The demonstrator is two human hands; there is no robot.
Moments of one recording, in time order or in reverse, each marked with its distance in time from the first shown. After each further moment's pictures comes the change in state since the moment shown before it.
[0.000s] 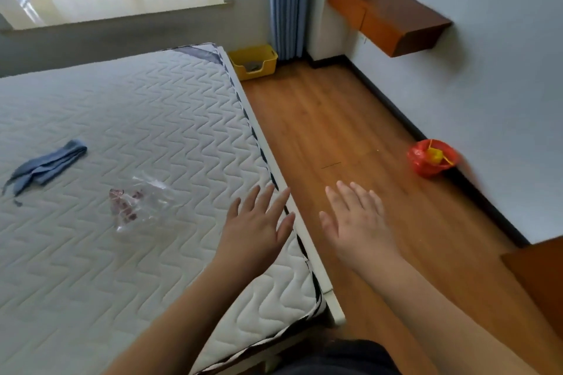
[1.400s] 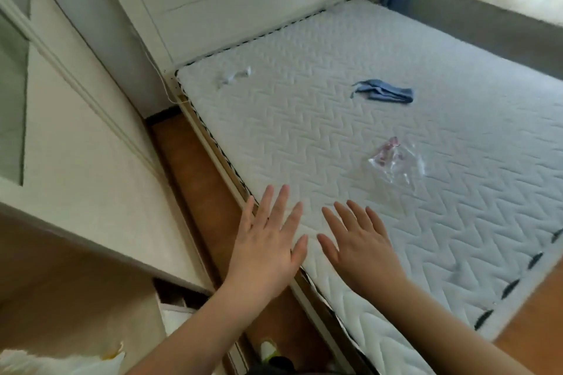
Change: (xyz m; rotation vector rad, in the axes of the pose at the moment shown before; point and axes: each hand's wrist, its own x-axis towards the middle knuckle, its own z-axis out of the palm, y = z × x) left_hand -0.302 -0.005 0.003 0.102 0.149 -1.238; right_hand -0.087 -0.235 0.025 -0.088 -0.187 -1.408
